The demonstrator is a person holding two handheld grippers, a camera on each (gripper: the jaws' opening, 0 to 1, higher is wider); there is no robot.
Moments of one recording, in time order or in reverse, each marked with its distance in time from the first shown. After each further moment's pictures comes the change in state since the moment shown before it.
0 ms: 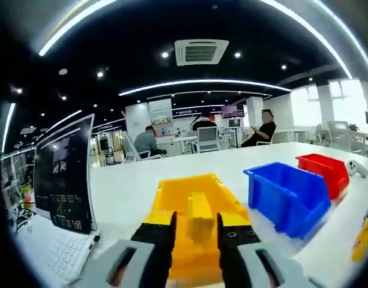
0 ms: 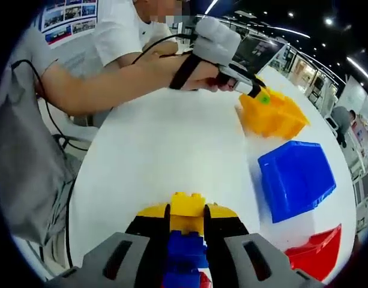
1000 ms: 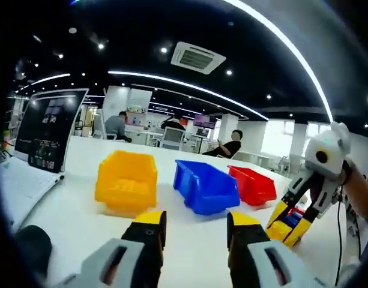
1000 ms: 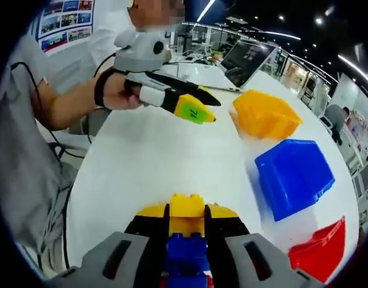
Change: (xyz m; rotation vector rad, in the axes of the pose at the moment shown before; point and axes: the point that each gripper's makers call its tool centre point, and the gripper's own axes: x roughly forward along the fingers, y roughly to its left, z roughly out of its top) left arm -0.117 -0.104 -0.030 -0.261 -0.015 -0.301; right arm 0.001 0.002 0.001 0.036 -0.087 -0.048
